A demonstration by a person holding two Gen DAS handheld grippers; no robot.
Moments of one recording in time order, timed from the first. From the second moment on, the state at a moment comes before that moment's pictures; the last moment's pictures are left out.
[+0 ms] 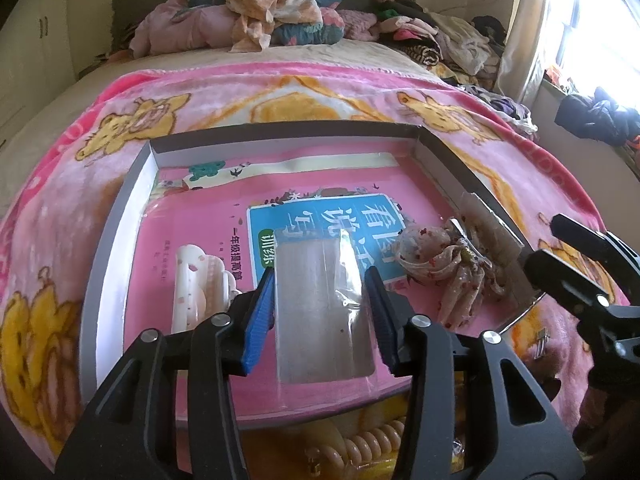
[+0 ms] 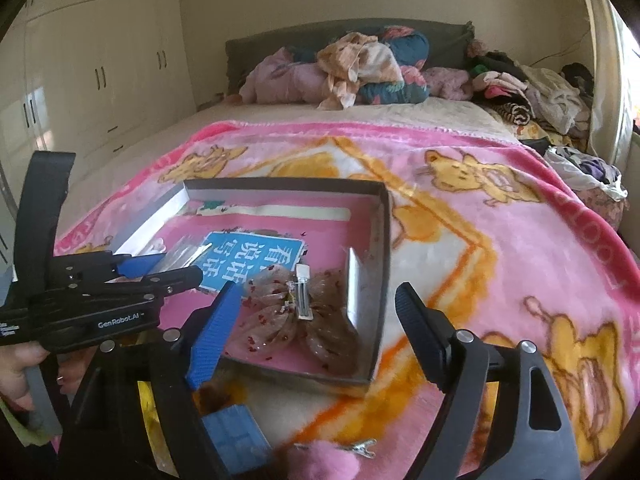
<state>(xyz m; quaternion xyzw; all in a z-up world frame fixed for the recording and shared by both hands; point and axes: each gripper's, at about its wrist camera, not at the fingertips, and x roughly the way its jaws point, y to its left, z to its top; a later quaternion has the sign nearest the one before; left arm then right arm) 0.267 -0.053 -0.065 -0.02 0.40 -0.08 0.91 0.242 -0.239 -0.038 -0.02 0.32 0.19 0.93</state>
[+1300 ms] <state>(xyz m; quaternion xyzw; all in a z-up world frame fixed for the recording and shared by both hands) 0.191 -0.036 -0.019 -0.06 0.34 -0.08 0.94 0.168 -0.274 -0.023 0.01 0.29 0.14 0.95</state>
